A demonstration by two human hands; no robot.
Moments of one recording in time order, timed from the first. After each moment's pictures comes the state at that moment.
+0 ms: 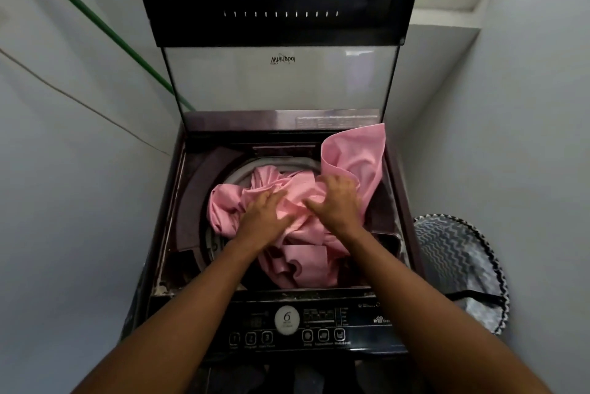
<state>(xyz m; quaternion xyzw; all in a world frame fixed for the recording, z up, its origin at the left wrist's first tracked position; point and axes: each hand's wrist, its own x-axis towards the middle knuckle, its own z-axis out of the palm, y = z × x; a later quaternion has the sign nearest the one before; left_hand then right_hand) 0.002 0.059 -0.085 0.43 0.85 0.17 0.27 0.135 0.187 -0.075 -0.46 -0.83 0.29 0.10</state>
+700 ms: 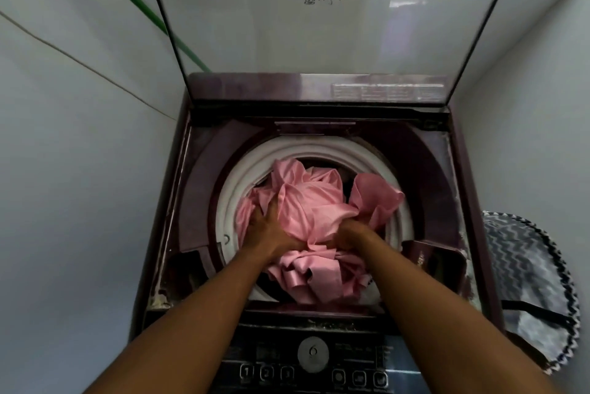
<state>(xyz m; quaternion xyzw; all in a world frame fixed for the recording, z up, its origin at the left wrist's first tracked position) -0.022 0.036 -0.176 0.26 0.87 0.13 0.40 0.101 0.192 -0.210 -0.41 -0.73 0.31 -0.46</state>
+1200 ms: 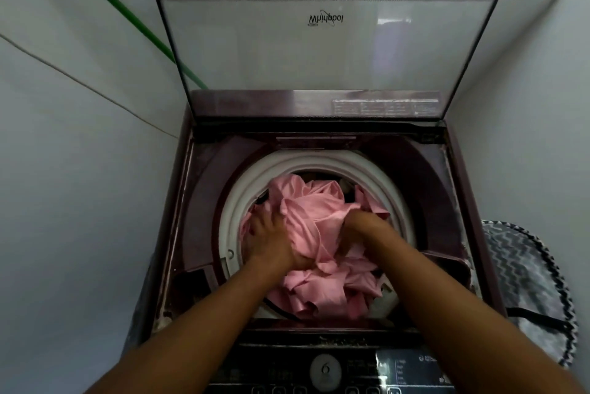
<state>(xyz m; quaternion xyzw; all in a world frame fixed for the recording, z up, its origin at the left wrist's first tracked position) -0.020 0.045 -0.159 0.37 0.87 -0.02 0.32 0.080 0.229 -0.201 -0.50 -0.65 0.28 -0.49</state>
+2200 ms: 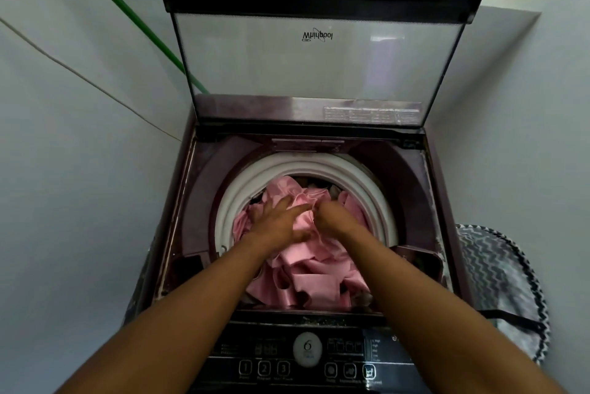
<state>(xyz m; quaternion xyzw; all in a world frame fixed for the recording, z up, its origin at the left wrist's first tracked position) -0.030 0.070 -0.146 0.48 0.81 0.03 0.32 0.076 0.188 -0.146 -0.36 -0.88 0.23 -0.20</state>
